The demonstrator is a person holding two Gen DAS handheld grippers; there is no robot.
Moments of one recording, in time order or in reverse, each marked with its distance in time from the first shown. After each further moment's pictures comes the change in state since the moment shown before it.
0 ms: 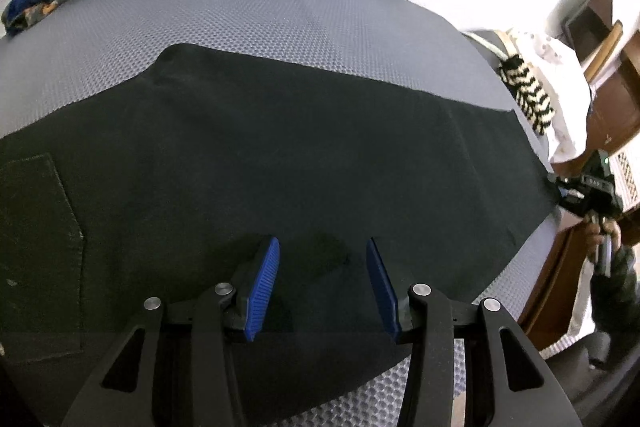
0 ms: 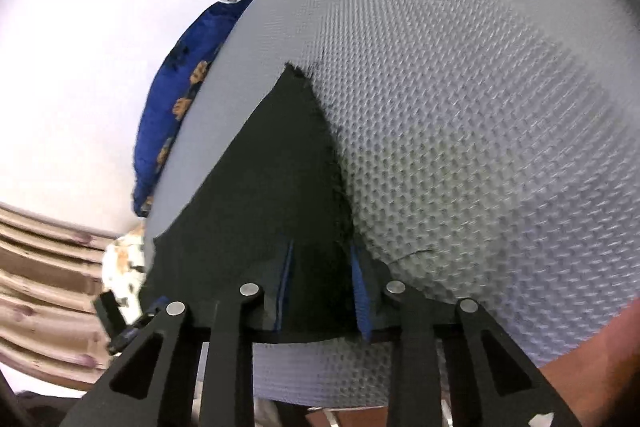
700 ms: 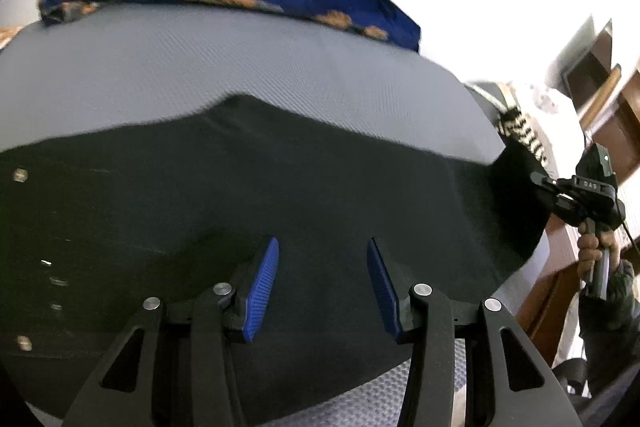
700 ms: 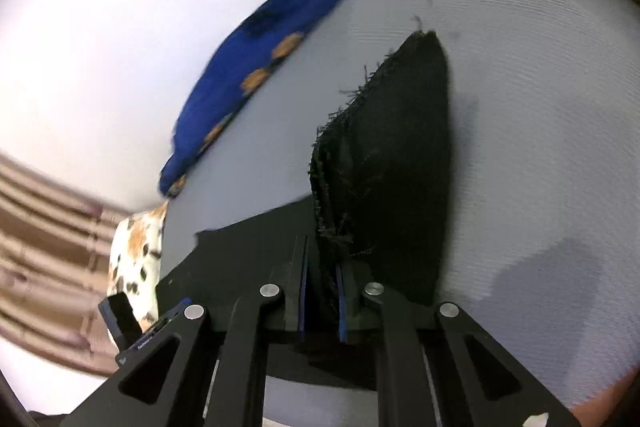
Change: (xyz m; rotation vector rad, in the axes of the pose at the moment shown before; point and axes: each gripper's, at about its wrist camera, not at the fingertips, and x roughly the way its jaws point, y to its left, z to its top) left arm -0.054 0.033 0.002 -0.088 -0.148 -0.010; right arm 0.074 0.179 -0.021 -0.225 0.039 0.022
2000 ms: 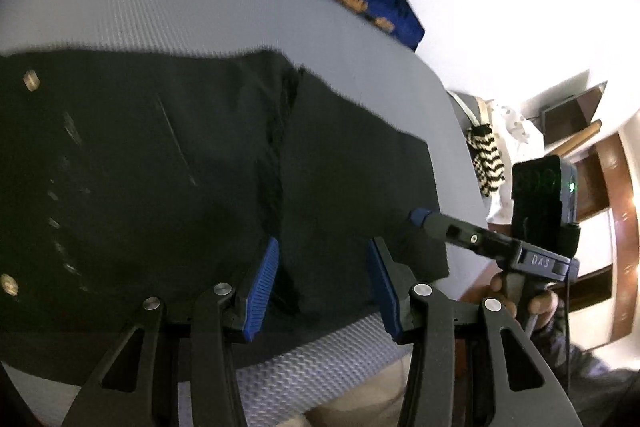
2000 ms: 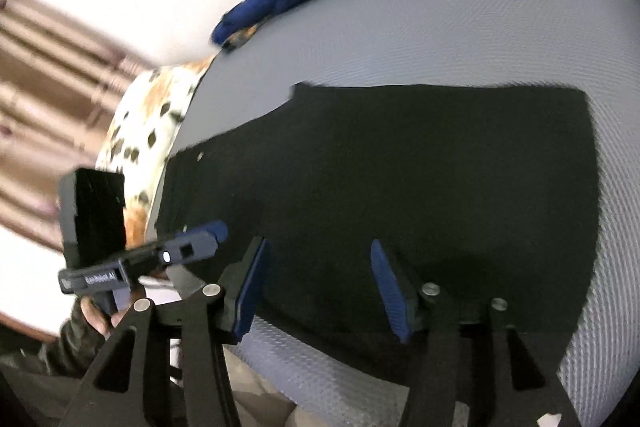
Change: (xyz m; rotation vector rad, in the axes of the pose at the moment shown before) left arm -0.010 0.042 -0.013 -0.224 0.166 -0.206; right arm 0.135 0.146 -0.082 -0.244 0.282 0.006
